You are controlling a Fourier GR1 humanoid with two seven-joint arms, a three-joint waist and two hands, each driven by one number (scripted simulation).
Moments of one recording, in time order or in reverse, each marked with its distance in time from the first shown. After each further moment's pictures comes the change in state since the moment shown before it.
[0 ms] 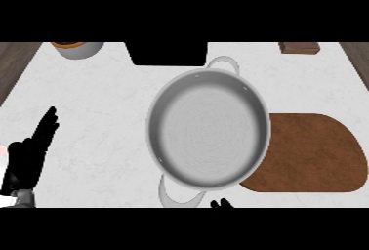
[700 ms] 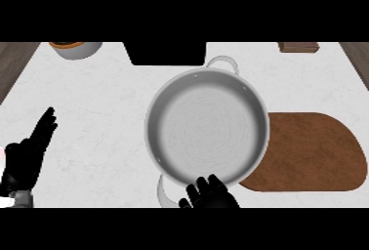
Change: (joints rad) left arm 0.004 0.001 0.009 0.001 0.005 -0.004 -0.010; right arm -0.207 0.073 0.010 -0.125 -0.006 -0.196 0.169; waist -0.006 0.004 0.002
